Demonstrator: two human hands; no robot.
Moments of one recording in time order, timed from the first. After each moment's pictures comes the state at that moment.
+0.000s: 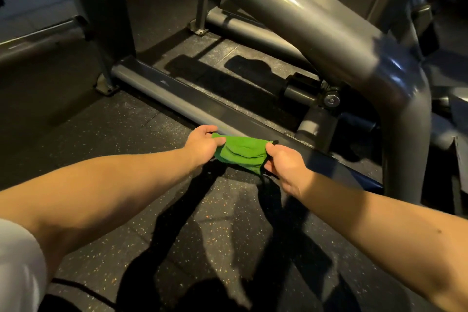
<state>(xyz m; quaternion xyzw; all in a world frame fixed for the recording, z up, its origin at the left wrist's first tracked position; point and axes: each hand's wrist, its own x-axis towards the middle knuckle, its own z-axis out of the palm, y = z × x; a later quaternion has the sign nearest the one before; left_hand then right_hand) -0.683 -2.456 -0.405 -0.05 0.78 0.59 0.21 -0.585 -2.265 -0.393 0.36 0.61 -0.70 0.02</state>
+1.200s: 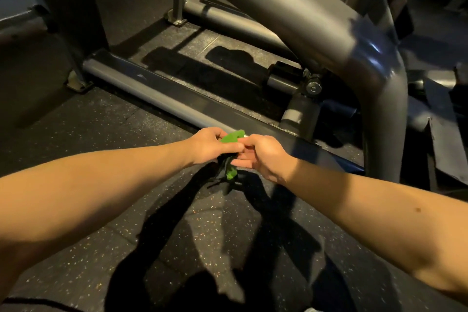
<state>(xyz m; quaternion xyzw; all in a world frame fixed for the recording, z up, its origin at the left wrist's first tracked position) -0.658 -2.426 -0.379 0.15 0.83 0.43 0.31 -0.582 -2.270 -0.373 0.27 0.57 -0.76 0.13</state>
